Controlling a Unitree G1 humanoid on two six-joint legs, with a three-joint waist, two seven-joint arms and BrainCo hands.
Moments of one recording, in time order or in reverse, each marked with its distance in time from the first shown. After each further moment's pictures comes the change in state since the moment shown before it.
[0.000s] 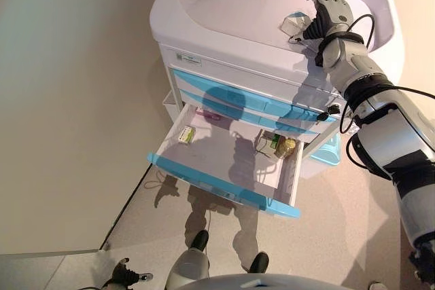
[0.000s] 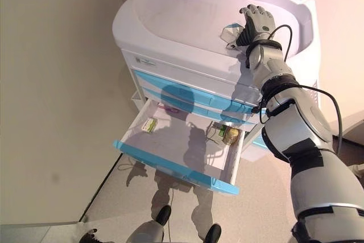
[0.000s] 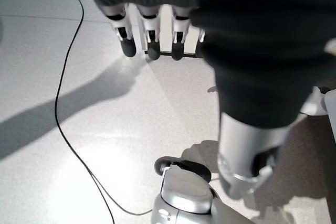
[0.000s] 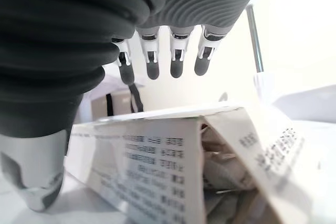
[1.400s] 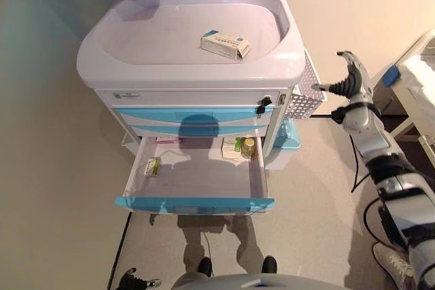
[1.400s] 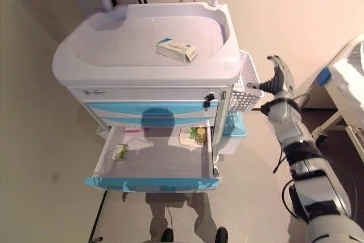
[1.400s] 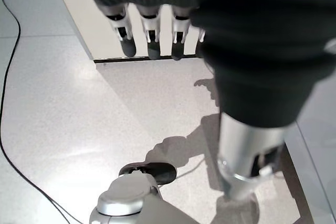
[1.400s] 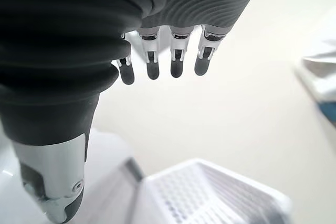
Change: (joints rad) left arm 0.044 -0.084 0.110 -0.022 0.009 0.014 -0.027; right arm 0.798 -0.128 -0.502 -0.623 0.177 -0.034 -0.055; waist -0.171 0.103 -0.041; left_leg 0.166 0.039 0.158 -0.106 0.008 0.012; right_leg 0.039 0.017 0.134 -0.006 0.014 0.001
